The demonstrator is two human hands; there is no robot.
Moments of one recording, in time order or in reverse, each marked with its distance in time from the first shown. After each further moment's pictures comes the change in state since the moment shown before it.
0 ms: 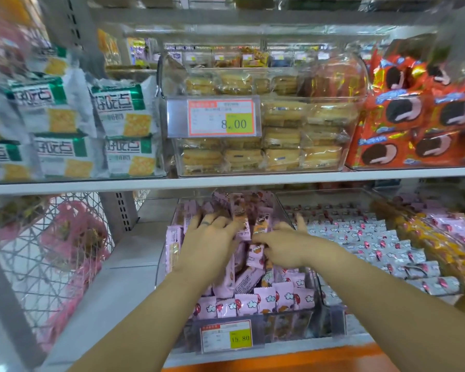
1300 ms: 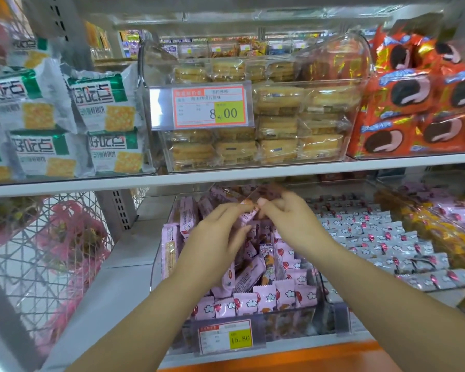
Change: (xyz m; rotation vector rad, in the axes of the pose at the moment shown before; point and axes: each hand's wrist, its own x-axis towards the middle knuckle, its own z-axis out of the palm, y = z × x) left_hand -0.004 0.012 -0.017 -0.548 0.168 0.011; right_hand -0.012 -0.007 -0.010 1.019 0.615 -0.027
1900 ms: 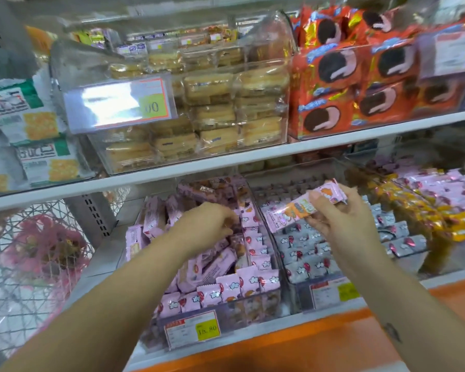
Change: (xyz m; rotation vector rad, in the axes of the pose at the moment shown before) left_hand 0.054 0.015 0.033 0.359 -0.695 -0.103; right_hand -0.062 0.051 -0.080 0.700 0.430 0.163
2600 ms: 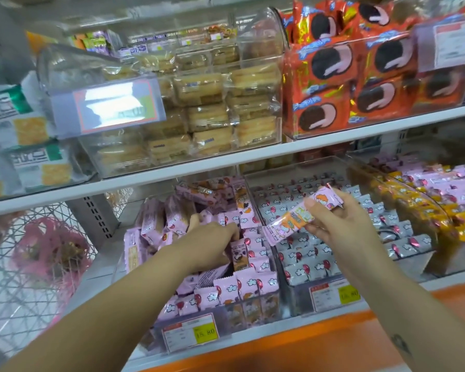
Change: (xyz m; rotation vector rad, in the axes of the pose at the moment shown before) left_hand -0.005 0.003 0.024 0.230 -0.120 0.045; right_hand 0.002 0.006 -0.005 -0.050 -0.027 0.058
